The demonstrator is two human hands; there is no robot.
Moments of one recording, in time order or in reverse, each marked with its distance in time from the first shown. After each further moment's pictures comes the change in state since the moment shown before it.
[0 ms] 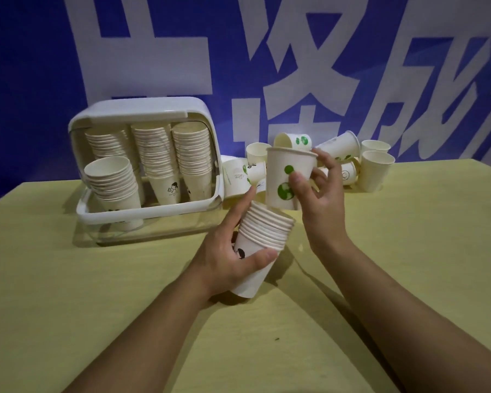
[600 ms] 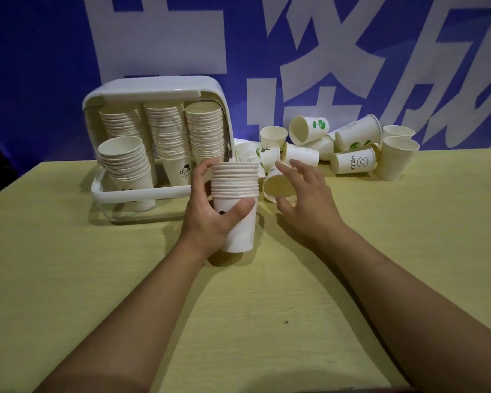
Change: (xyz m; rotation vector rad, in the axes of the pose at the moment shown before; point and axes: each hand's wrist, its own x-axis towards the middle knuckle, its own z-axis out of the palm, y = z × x) left_hand 0.010 -0.019 -0.021 -0.154 0.416 -0.040; right_hand 0.015 0.061 -0.005 -1.084 -0.388 -0.113
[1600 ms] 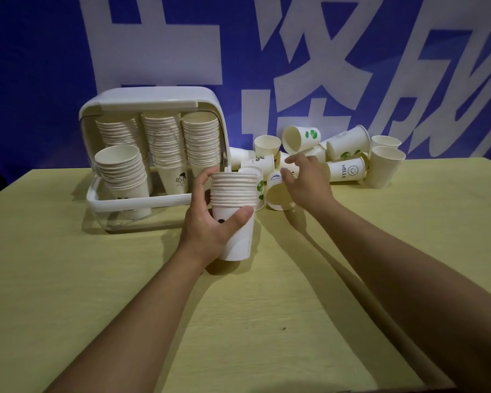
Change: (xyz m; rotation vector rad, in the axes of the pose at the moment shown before) left_hand 0.000 0.001 0.000 0.007 -0.019 -0.045; right_hand 0.057 0.004 -0.010 0.128 0.092 0.243
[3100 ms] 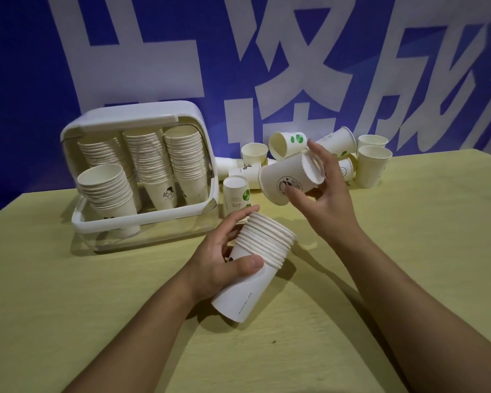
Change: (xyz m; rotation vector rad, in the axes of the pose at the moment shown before) left_hand -0.018 0.009 0.009 -0.009 -0.545 -0.069; right_hand -0.067 0.008 -0.053 0.689 0.090 -0.239
